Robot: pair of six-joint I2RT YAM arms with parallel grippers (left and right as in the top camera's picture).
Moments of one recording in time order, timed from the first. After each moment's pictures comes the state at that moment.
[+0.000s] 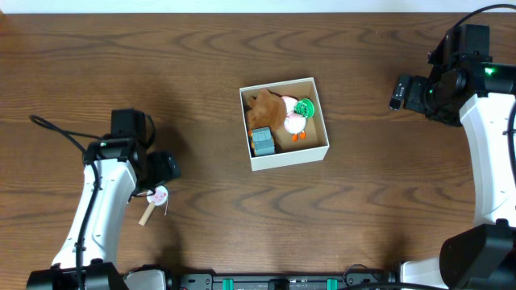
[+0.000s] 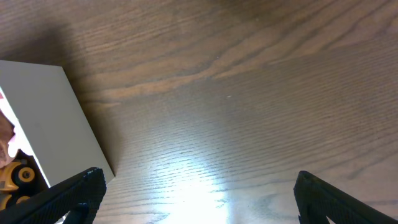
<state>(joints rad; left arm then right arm) 0.09 1.37 0.88 -0.97 -0.08 -0.41 -0.10 1.63 1.56 -1.14 -0.03 0.22</state>
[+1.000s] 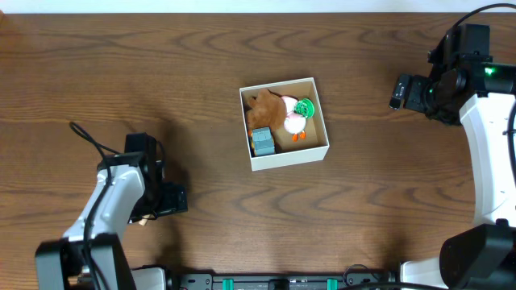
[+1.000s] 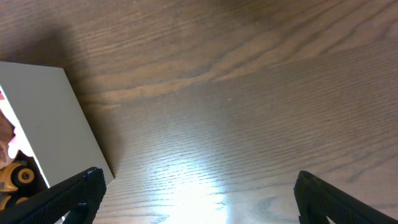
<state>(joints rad) 0.10 1.46 0.71 -0.94 -0.04 -0.12 -0.10 1.63 1.56 -1.13 -0.03 0.22</state>
